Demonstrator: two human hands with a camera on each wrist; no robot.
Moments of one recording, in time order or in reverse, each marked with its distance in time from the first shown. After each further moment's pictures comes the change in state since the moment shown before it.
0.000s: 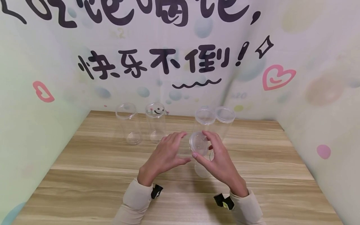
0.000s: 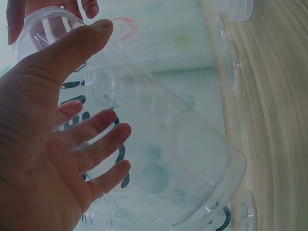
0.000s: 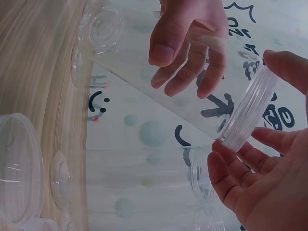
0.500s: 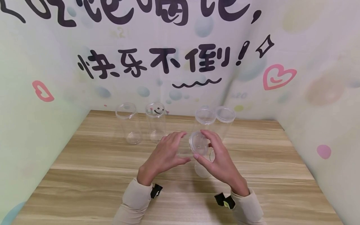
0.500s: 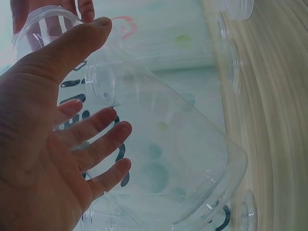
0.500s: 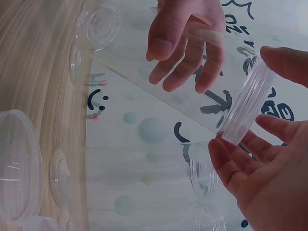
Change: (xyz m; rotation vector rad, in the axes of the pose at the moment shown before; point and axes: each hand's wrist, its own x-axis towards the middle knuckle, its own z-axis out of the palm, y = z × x) left_hand 0.001 0.000 -0.001 -0.011 -0.012 -0.014; right_hand 0.000 0.004 -0.002 0.038 -0.026 -0.054
